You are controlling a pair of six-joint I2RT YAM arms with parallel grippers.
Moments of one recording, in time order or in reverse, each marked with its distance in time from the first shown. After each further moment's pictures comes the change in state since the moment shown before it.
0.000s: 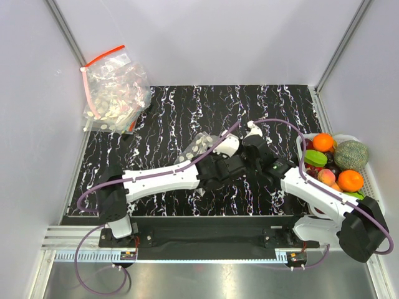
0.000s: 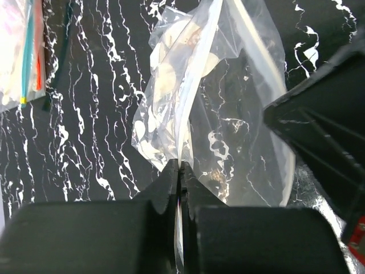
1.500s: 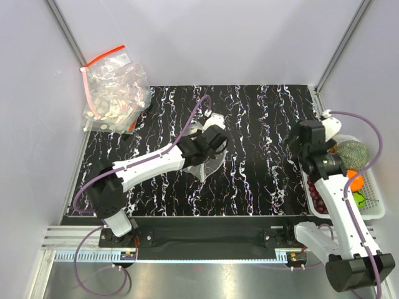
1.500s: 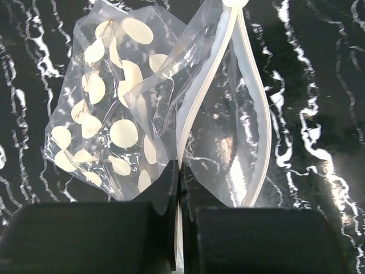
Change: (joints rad) left arm 0.278 -0.055 -0.112 0.340 0.390 0.122; right arm -0.483 -0.246 0.208 -0.534 0.380 -0.171
